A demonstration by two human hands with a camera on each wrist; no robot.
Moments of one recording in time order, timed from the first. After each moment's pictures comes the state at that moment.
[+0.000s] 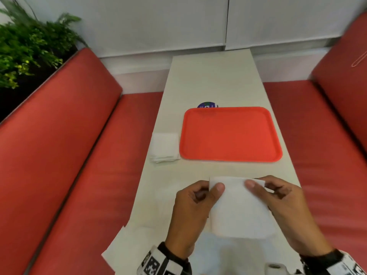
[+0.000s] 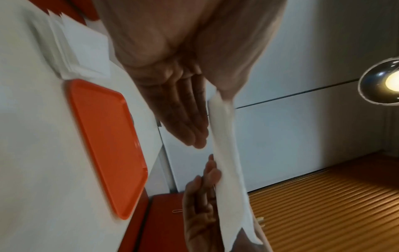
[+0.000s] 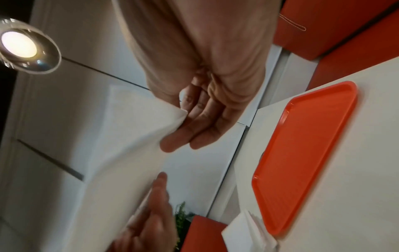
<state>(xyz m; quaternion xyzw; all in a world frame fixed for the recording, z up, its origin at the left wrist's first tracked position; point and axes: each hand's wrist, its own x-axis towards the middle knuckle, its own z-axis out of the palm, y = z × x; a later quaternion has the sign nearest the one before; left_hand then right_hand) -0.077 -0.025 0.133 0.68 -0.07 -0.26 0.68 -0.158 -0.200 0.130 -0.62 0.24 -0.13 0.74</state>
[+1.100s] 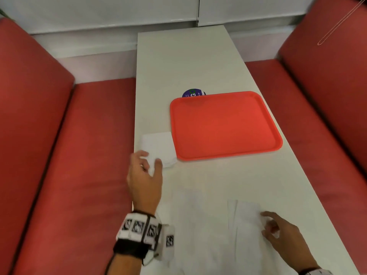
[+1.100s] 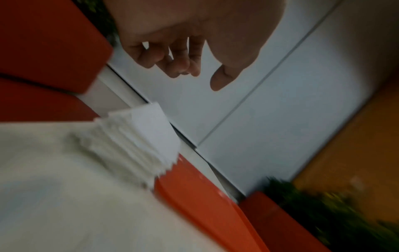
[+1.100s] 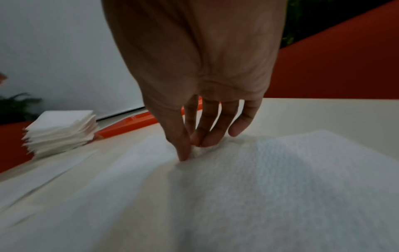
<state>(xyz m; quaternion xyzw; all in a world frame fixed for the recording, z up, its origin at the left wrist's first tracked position) 0.131 0.033 0.027 0.85 -0.09 0.04 0.52 -0.181 -0.169 -0.047 -0.85 0.41 0.05 0.32</state>
